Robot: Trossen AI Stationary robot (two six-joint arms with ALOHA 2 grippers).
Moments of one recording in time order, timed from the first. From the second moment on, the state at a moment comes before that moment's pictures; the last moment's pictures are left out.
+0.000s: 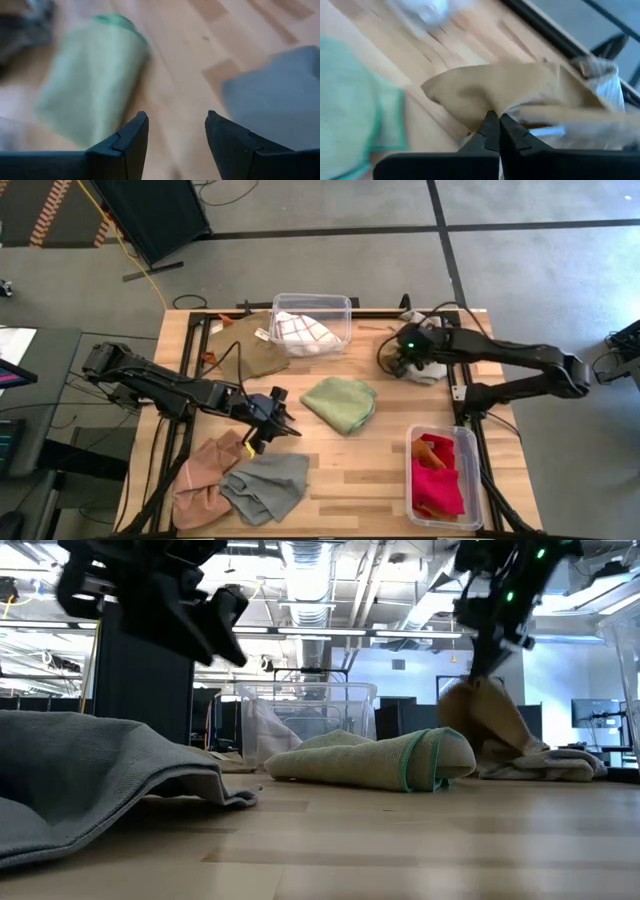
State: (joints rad) left arm -0.23 1.31 0.79 -0.18 -0.12 0.33; right arm -0.32 1.08 0.90 -0.80 0.36 0.35
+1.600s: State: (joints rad) left arm 0.01 1.66 1.03 0.57 0.27 0.20; right arm 0.21 1.17 0.96 -0.02 0.24 0.19
